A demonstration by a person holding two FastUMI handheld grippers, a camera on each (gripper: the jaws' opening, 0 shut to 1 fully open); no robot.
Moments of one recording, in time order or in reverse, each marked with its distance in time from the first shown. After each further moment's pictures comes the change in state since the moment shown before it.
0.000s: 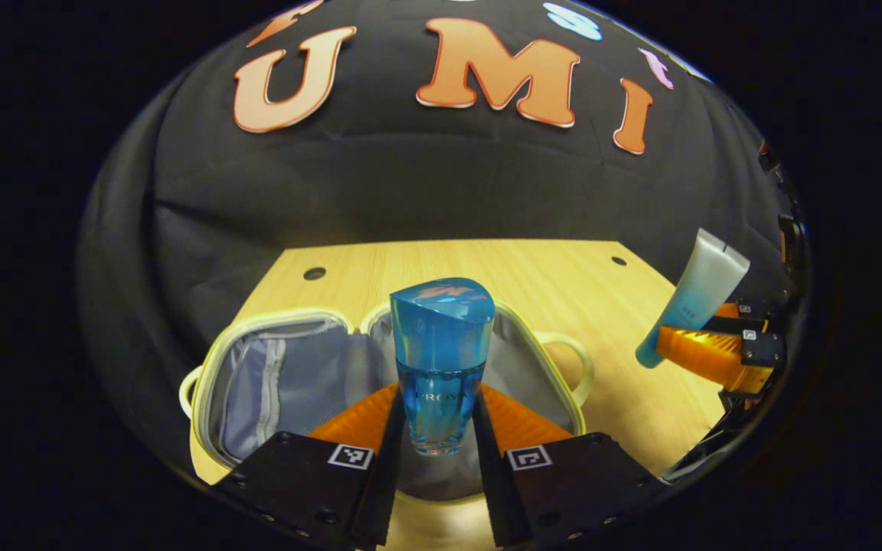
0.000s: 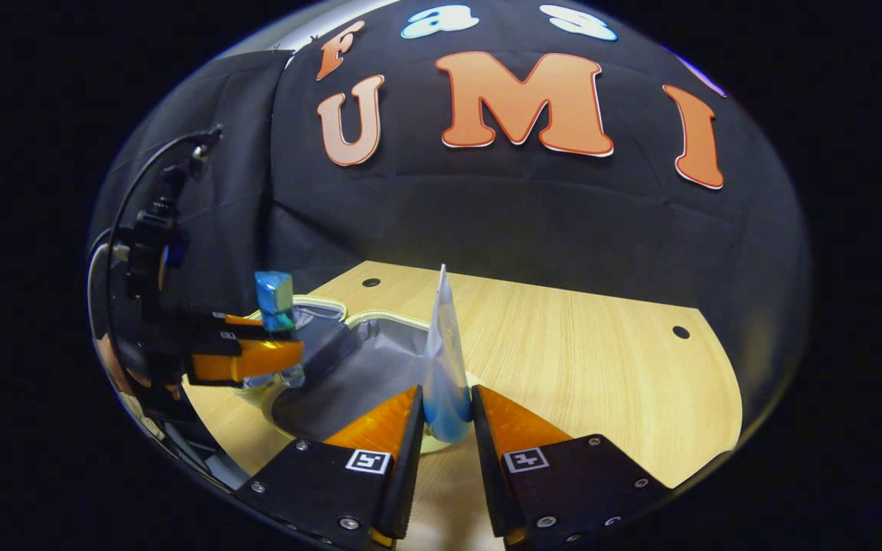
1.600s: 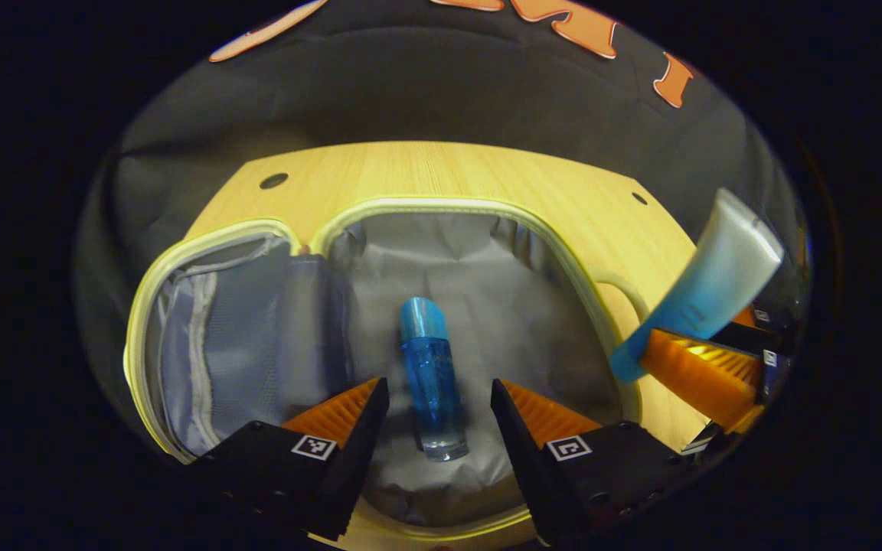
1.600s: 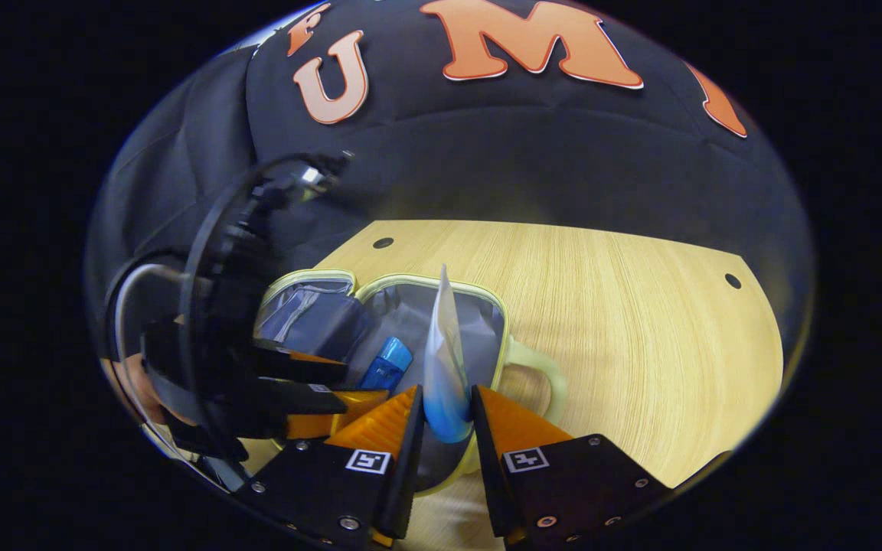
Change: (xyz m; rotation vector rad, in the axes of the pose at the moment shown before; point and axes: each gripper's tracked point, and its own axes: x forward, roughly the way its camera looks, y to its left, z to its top) left arm 0.062 0.004 -0.045 -0.060 0.304 -0.054; right arm 0.079 0.042 -0.034 0.115 0.209 0.078
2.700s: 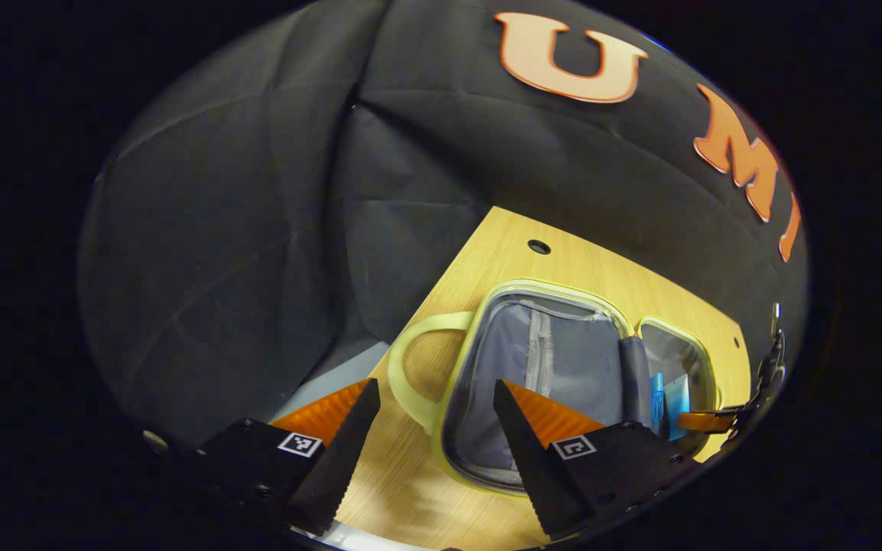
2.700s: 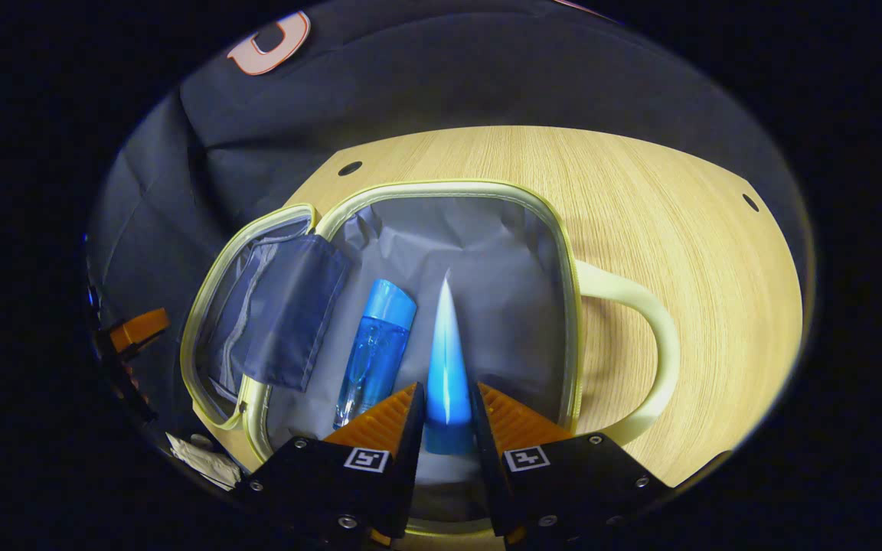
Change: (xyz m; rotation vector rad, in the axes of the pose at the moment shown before) left arm -0.208 0.312 -0.050 -0.489 -0.240 0.364; right arm 0.067 0.030 -0.060 0.162 0.325 -0.060
